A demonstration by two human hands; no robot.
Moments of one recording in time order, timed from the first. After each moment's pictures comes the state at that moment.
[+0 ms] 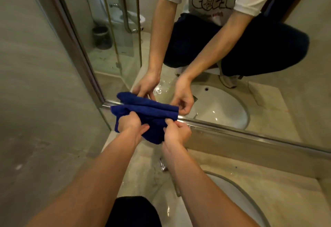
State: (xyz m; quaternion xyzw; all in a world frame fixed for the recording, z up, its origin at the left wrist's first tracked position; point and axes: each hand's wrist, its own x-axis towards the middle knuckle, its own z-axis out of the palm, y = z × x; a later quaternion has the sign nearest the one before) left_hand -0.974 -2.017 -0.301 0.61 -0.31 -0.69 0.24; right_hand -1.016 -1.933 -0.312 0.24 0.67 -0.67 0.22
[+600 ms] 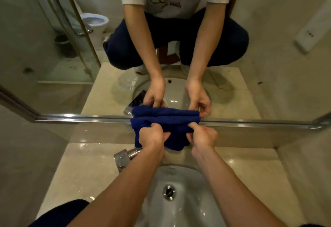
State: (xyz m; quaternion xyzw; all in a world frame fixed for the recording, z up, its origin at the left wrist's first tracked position) left_hand -1.084 -1.813 -0.294 0.58 -0.39 -0.70 0.15; right_hand -1.138 -1.723 -0.301 0.31 0.62 -0.70 0.16
